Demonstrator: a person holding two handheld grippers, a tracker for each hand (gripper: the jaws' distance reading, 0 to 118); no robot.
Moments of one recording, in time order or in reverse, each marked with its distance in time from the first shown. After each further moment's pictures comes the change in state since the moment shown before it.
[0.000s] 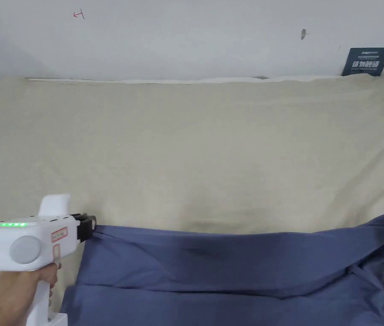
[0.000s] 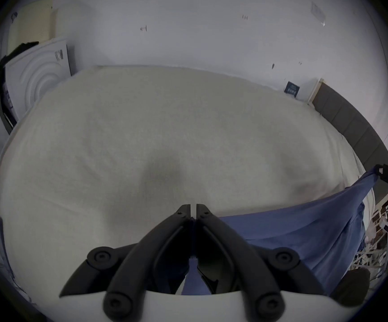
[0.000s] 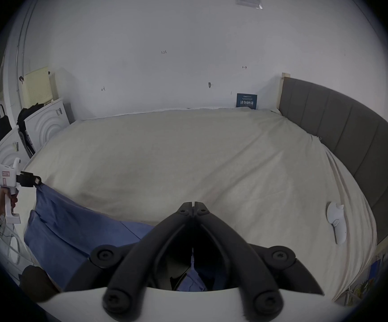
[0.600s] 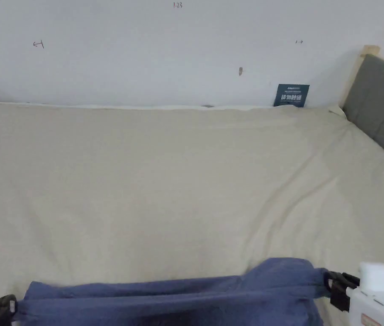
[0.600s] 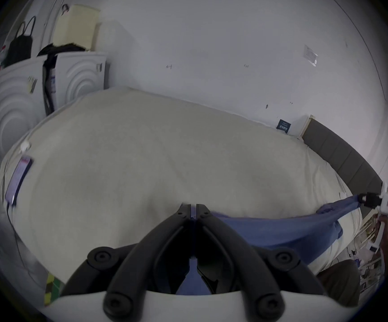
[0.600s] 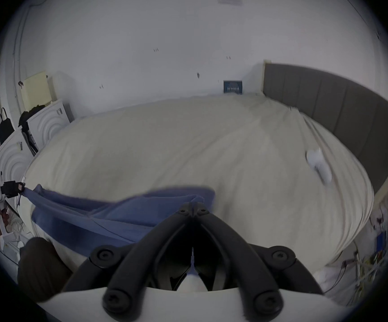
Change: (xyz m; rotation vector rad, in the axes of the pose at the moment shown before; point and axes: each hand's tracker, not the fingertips) left arm 0.019 -0.148 0.155 0.130 0.071 0.149; right arm 0.015 -0.136 0.083 -0.065 -0.025 -0.102
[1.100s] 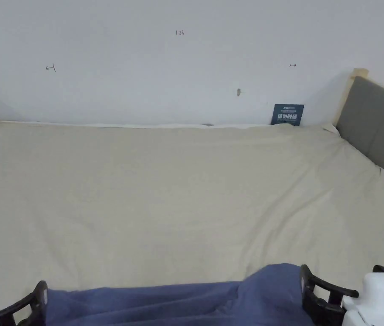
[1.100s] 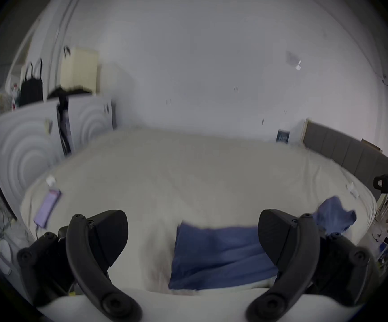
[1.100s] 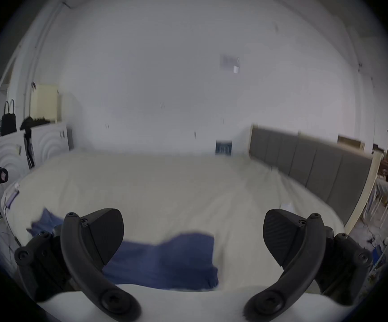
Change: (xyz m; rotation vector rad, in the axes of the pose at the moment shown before) left arm 0.066 0.017 0.129 0.447 0.032 -0.197; right arm -0.095 0.017 0.148 0.516 -0.114 0.121
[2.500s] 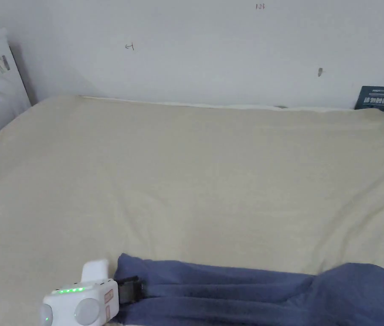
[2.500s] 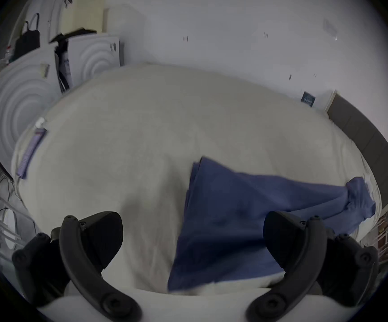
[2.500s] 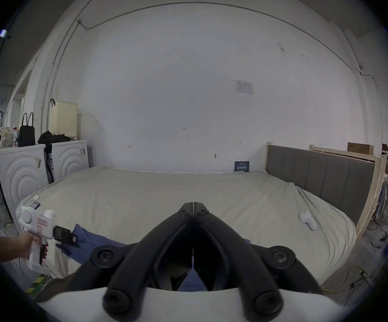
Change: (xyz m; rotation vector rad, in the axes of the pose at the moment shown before) left arm -0.045 -0.143 -0.168 -0.723 0.016 0.222; right arm -0.078 -0.010 0.045 0.044 0.097 -0.035
